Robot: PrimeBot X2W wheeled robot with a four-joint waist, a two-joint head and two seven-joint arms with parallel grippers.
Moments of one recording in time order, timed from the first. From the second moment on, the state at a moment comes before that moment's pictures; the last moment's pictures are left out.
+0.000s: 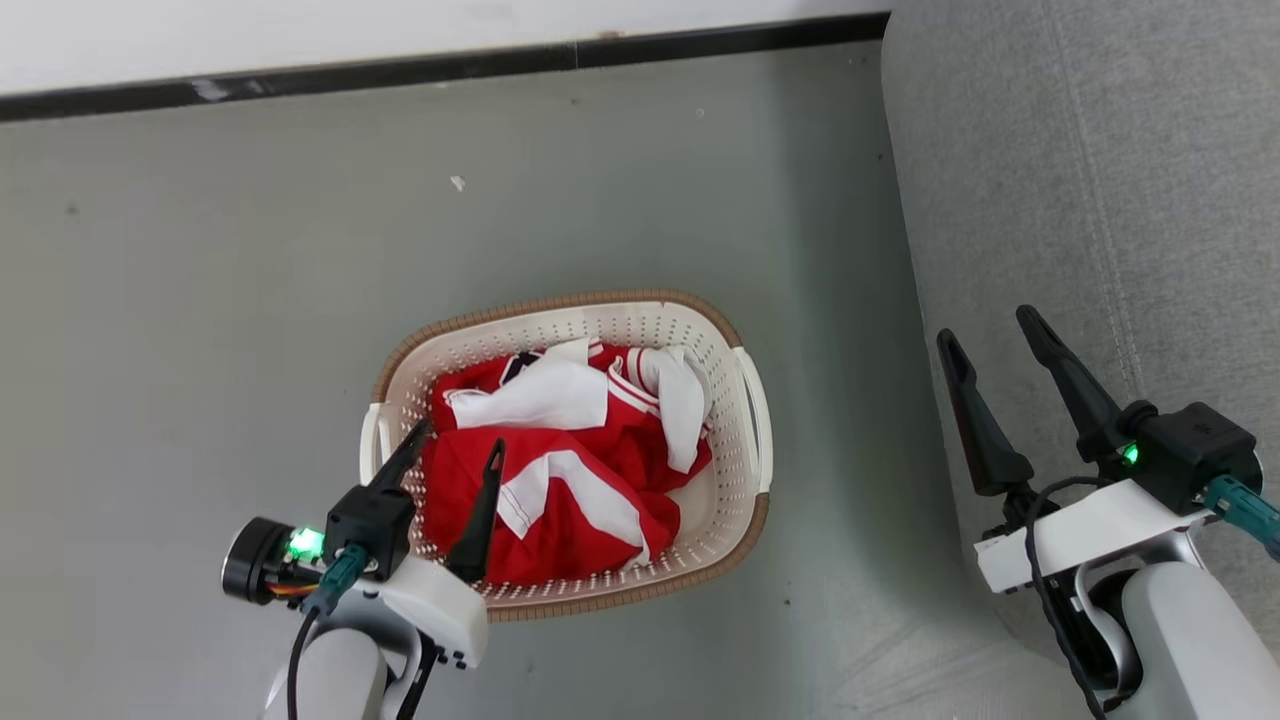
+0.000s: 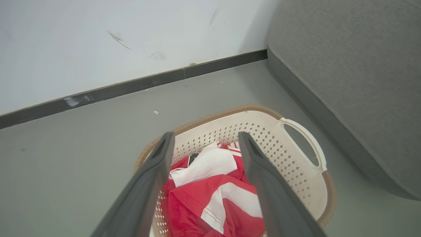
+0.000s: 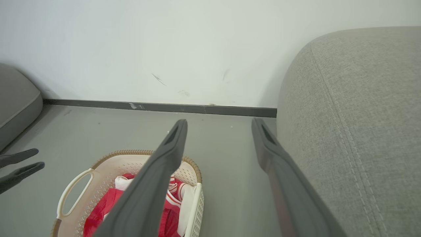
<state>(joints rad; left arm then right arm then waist) -0.33 0.04 -0.27 0.43 -0.15 -0.02 -0.25 -0.22 -0.13 0.10 0.04 0.14 0.12 -0.25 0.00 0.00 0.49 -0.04</state>
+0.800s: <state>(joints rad) -0.50 0.03 -0.29 0.60 -0.15 -0.02 -0.17 -0.30 -0.14 0.12 -0.02 0.14 0.12 -0.25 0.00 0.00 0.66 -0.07</state>
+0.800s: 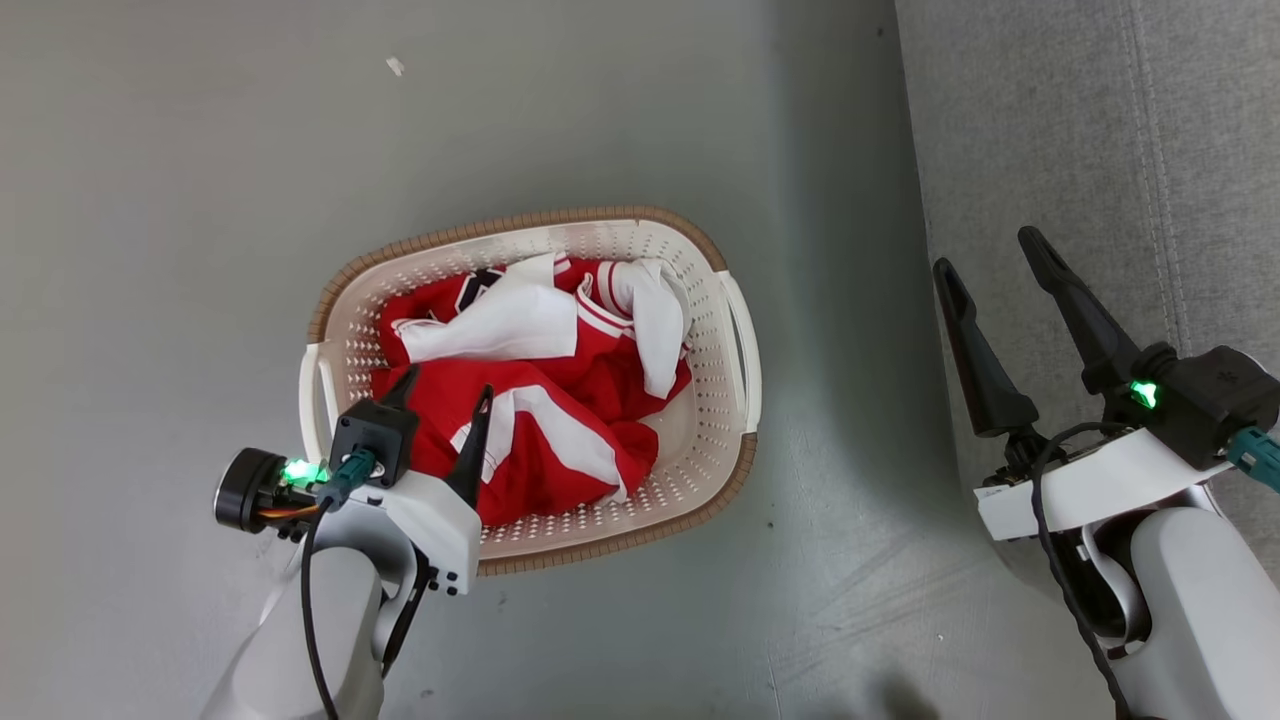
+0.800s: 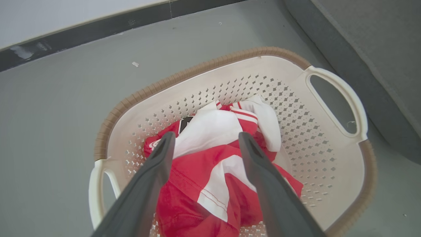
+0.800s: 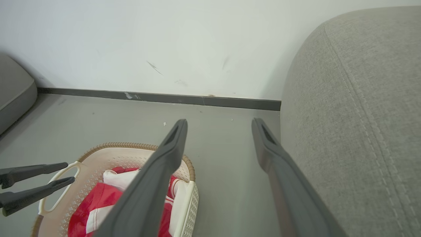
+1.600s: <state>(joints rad) -0.65 0.03 -0.32 0.75 -0.19 0.00 -0.10 -0.35 -0.16 0.13 -0.03 0.14 0.12 -0.25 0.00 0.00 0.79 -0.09</state>
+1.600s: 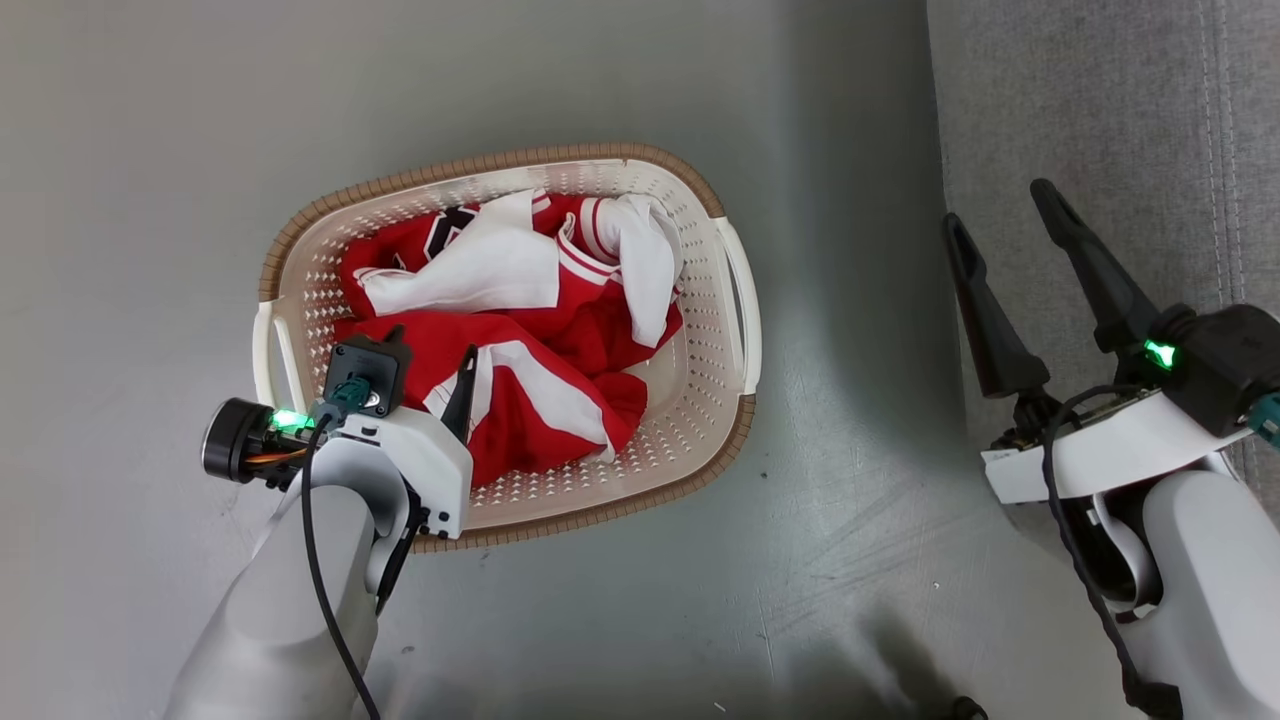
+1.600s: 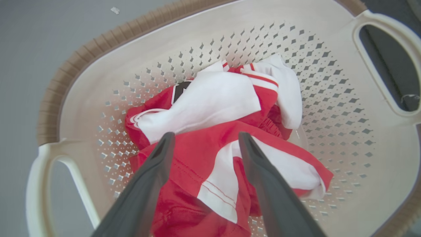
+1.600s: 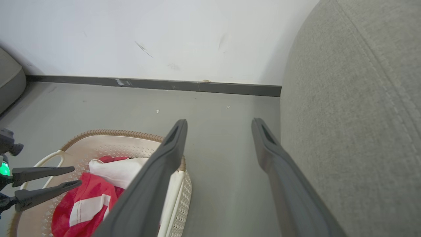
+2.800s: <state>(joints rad) -0.77 0.03 -0.49 0.91 -0.19 0.03 -0.04 -0.38 -0.15 0.13 -0.05 0.15 0.12 -0.25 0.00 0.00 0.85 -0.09</state>
